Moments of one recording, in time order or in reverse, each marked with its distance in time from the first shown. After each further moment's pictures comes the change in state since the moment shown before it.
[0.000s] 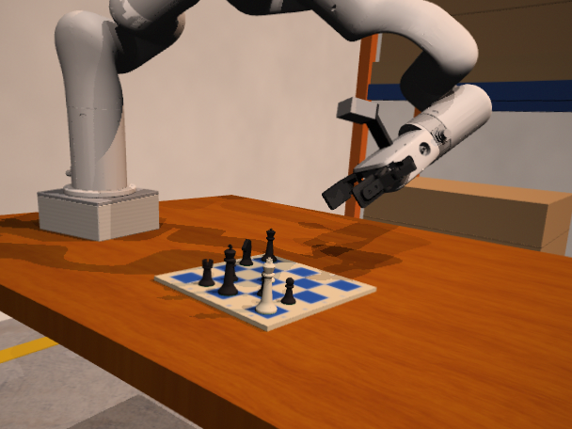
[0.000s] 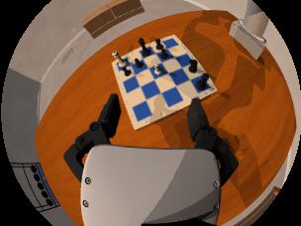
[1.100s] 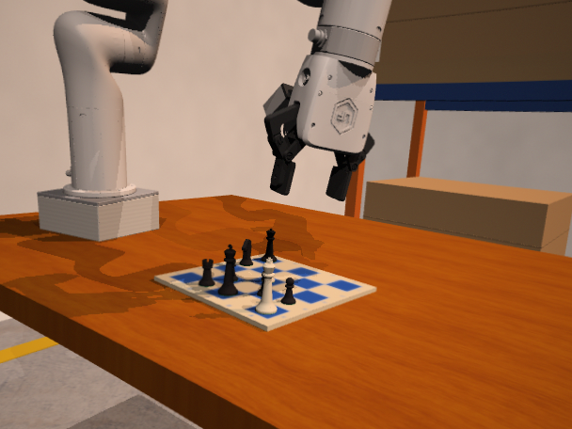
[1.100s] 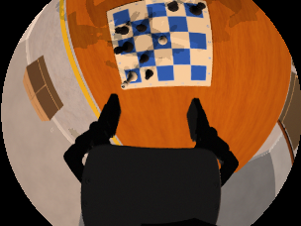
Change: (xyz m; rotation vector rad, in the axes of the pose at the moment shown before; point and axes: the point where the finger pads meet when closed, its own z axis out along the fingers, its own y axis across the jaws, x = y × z) arm 0.058 -0.084 0.076 -0.751 -0.533 1.051
